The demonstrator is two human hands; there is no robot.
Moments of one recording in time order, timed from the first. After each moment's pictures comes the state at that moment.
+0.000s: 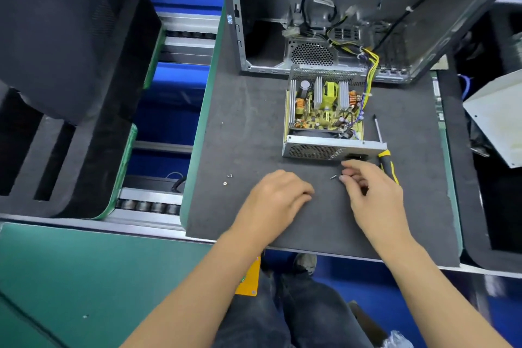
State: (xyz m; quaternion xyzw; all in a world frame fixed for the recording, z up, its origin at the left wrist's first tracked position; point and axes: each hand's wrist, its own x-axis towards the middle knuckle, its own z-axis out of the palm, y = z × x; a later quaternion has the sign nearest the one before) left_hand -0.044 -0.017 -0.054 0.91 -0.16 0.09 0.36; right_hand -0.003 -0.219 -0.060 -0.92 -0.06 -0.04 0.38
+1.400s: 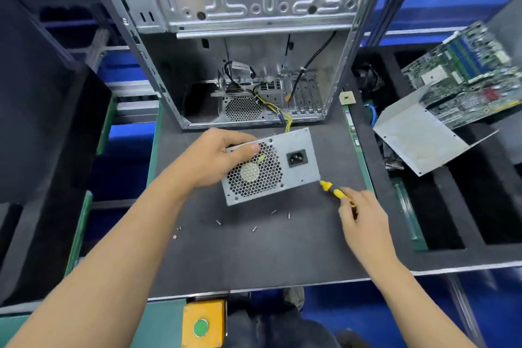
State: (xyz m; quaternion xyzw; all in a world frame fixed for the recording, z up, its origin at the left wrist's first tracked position) left_hand 0.084 -0.013 0.069 0.85 -0.08 -0.17 0.48; right_hand -0.001 -0.305 -0.045 -0.94 0.07 -0.06 0.32
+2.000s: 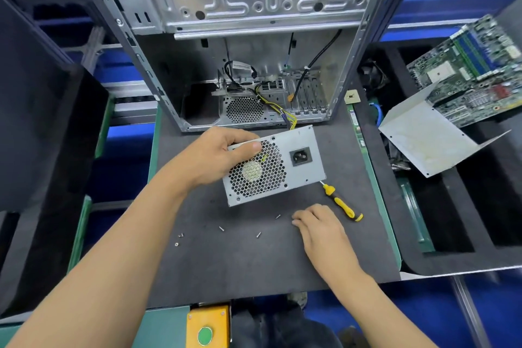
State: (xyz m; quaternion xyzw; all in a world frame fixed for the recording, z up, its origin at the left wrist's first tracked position) left_hand 0.102 -0.005 0.063 0.83 -0.08 -0.21 0.52; right_hand -0.011 -0.240 -0.054 -0.96 -0.11 -0.05 0.27
